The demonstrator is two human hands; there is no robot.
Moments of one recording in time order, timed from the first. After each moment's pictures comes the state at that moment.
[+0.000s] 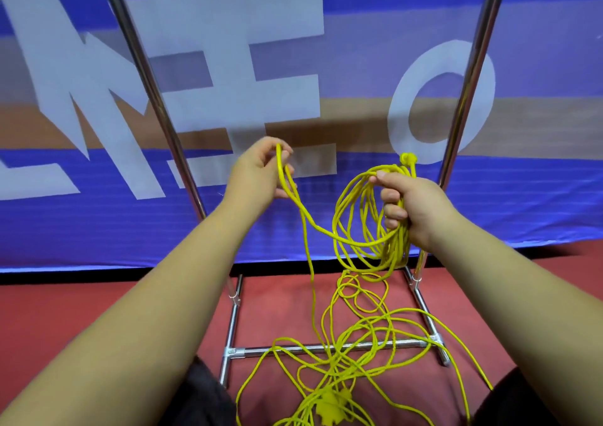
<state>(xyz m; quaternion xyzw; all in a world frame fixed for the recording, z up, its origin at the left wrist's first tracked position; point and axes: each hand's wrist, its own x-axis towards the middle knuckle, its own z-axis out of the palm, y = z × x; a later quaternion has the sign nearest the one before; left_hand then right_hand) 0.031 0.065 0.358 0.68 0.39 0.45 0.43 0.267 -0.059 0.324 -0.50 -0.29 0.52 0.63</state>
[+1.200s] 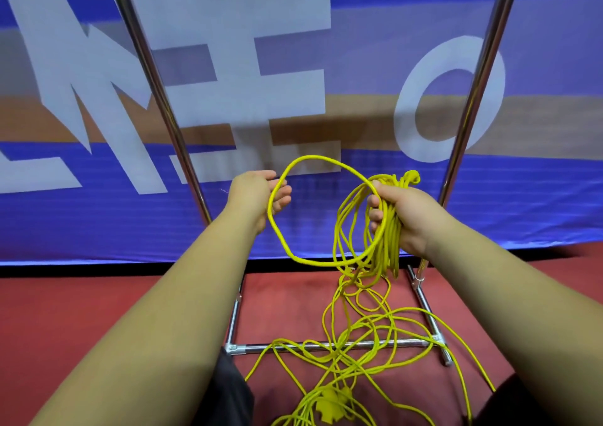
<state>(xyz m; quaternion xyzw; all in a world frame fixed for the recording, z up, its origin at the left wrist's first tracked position) 0.029 0.070 0.331 0.42 0.51 0.46 0.59 0.253 -0.050 0.308 -0.50 -0.26 0.57 0.59</state>
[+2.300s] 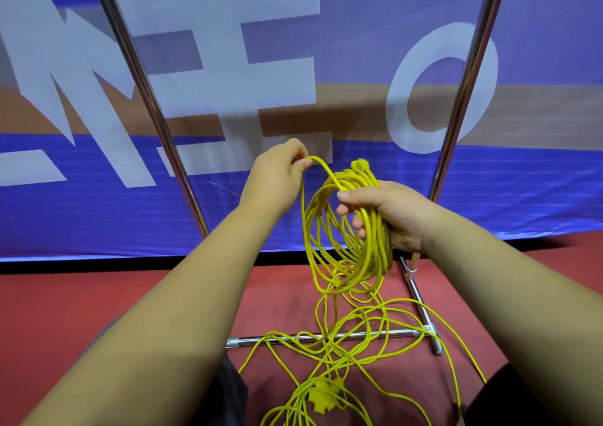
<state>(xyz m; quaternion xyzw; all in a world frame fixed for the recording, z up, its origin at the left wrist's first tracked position) 0.061 0.061 0.328 0.83 0.42 0.36 0.11 0.241 -0.070 0.325 -0.51 -0.39 0.59 0.48</state>
